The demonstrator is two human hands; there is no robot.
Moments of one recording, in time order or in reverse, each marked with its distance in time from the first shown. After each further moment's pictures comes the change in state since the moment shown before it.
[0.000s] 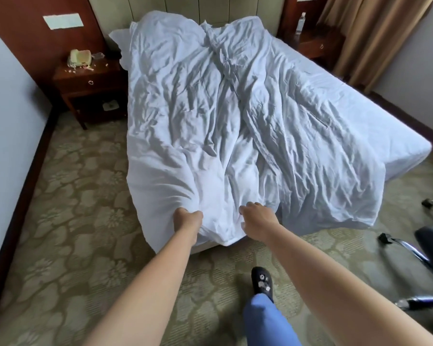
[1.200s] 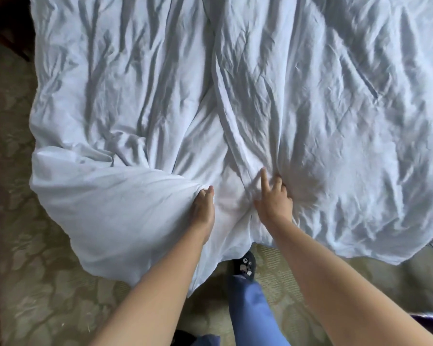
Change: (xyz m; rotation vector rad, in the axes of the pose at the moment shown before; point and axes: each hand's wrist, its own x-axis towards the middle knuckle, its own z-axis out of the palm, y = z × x) left_hand 0.184 0.061 0.341 0.044 -0.268 -0.216; right_hand 0.277 0.280 0.092 0.160 -0.228 0.345
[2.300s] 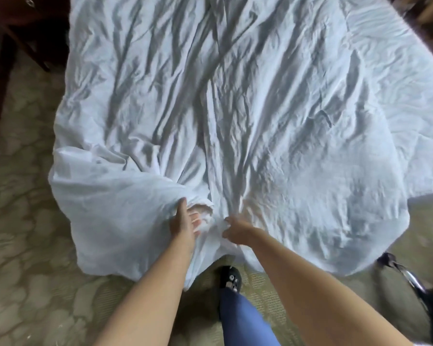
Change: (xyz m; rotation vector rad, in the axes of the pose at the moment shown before) left_hand -0.036 -0.009 -0.045 -0.467 0.159 -0.248; right_hand -0.062 -0.054 -0.020 0.269 -0.546 -0.184
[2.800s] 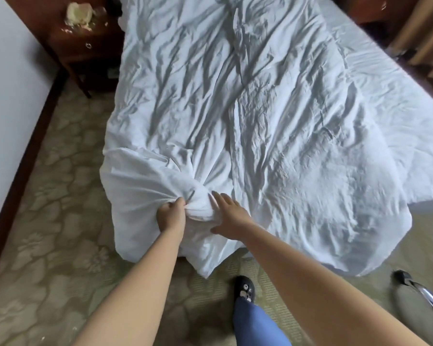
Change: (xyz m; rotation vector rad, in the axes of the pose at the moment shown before) left_hand -0.100 0.028 -0.114 0.182 0.296 0.488; right_hand -0.090 -0.081 0.048 -0.258 0.384 -0.383
